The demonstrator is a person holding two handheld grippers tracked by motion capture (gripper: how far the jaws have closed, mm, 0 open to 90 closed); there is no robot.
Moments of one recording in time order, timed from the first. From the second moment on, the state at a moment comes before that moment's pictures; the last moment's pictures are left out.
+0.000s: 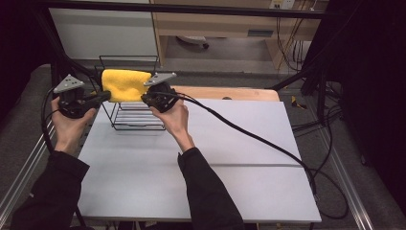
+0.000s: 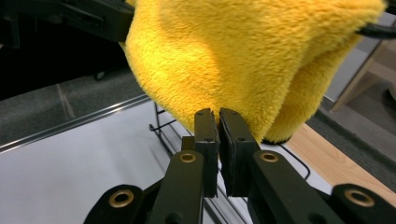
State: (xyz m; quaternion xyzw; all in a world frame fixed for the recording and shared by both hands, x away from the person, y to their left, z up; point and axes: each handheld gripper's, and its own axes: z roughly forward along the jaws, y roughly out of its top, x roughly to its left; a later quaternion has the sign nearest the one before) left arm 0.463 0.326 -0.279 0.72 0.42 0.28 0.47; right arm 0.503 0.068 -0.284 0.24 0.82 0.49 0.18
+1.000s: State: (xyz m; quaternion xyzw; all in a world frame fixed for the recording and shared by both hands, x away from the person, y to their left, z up) left arm 0.413 0.309 -0.339 0.77 0.39 0.22 0.46; right arm 0.450 -0.061 -0.282 0.30 0.79 0.51 0.17
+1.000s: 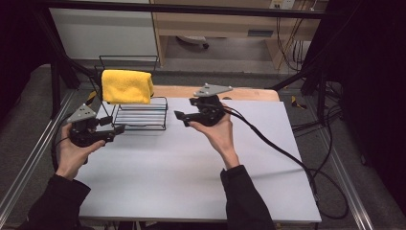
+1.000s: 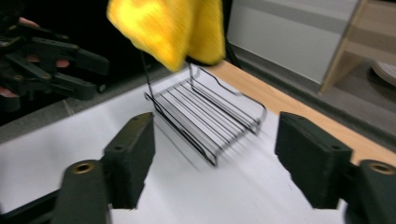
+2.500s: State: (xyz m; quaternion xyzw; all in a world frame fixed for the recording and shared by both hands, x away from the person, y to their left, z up) left arm 0.381 0.292 -0.442 0.80 0.39 0.17 0.42; right arm 0.365 -0.281 -0.444 0.44 0.75 0.47 0.14
